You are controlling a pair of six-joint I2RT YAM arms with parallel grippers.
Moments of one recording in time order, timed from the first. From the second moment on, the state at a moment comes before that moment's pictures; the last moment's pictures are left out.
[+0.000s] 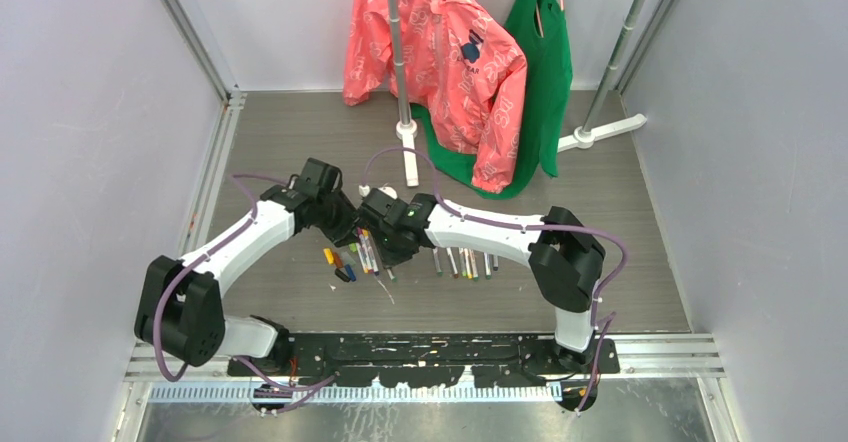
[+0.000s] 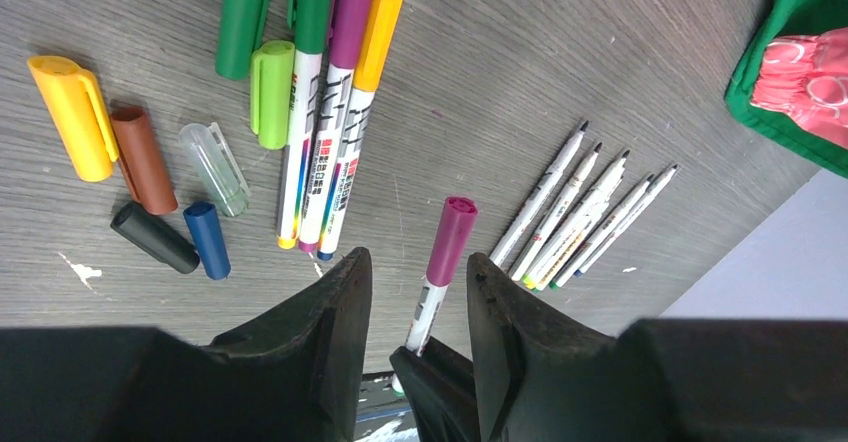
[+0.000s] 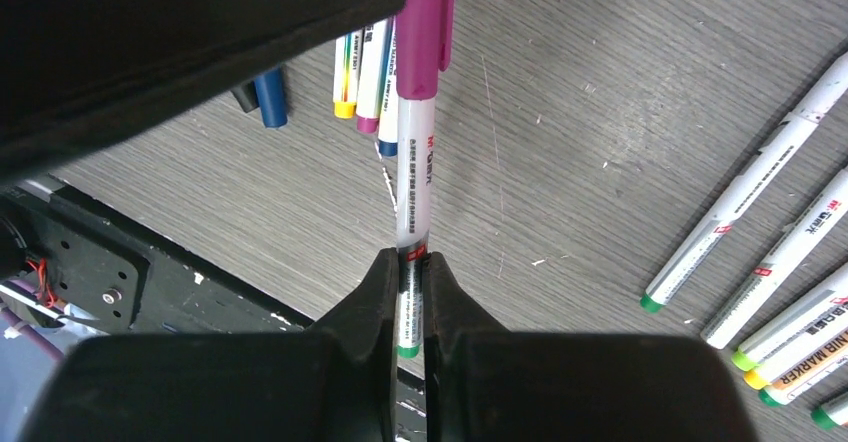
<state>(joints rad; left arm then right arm) -0.40 1.34 0.90 -0.62 0.14 -1.10 1.08 1.86 1.44 -0.69 0.06 0.62</state>
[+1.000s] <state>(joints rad) -0.44 1.43 0.92 -0.59 0.13 -1.10 1.09 1.79 1.44 -0.70 -0.02 0.62</state>
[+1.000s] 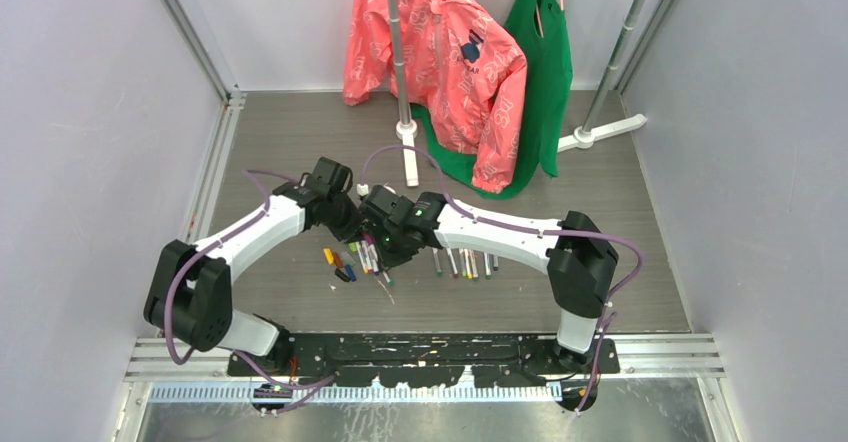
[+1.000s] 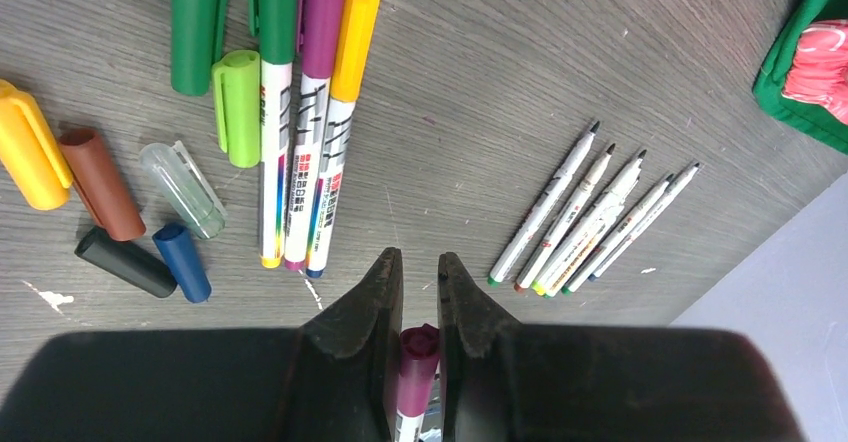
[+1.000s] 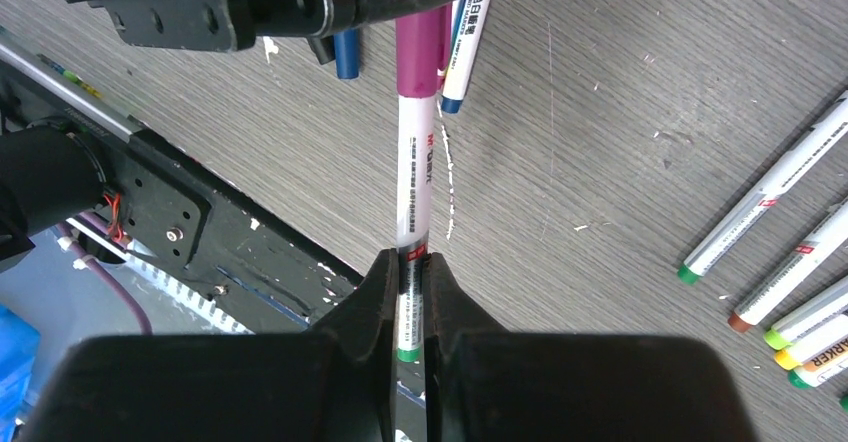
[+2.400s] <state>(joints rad) -0.45 1.45 0.96 -0.56 0.25 -1.13 1.05 1.64 1.19 -0.48 -0.05 0.61</state>
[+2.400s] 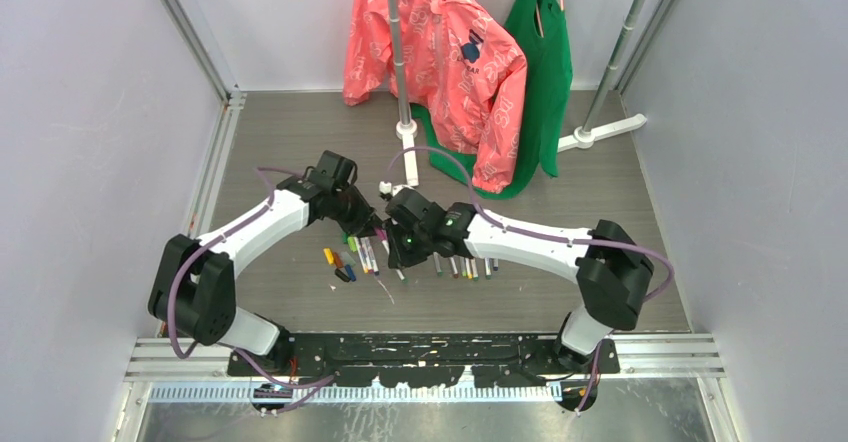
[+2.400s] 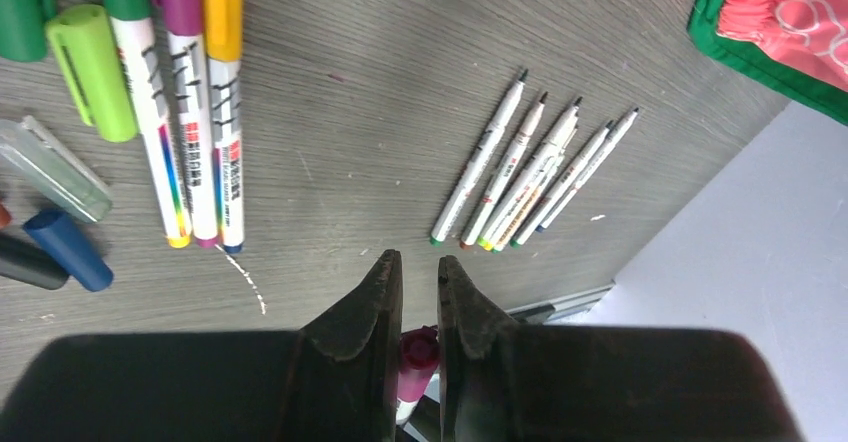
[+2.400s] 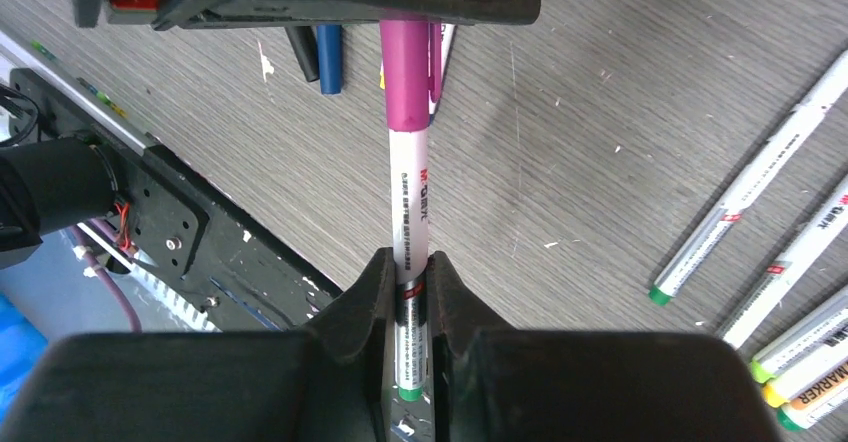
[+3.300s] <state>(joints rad) -0.34 1.46 1.01 -0.72 0.11 -1.05 0.98 1.53 1.08 -0.68 0.09 0.60</state>
